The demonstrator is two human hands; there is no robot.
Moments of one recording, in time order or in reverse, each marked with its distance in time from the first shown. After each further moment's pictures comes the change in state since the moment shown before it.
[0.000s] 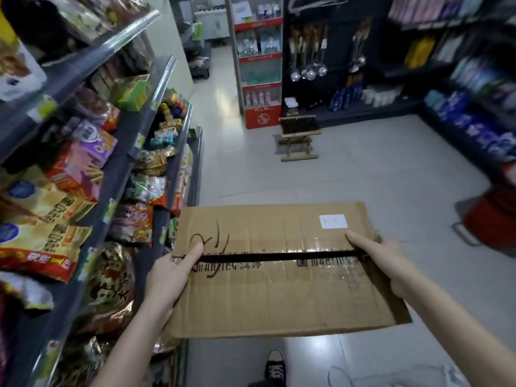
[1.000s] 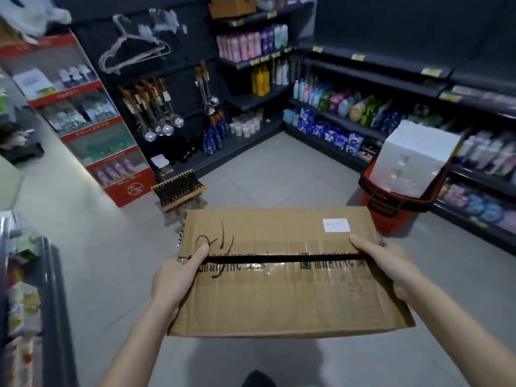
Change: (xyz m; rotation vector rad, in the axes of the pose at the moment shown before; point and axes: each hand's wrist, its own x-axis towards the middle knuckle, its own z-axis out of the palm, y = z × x) left_hand 0.229 0.338 0.382 0.217 -0.439 0.301; right_hand 0.241 -0.112 -0.255 0.320 0.508 0.091
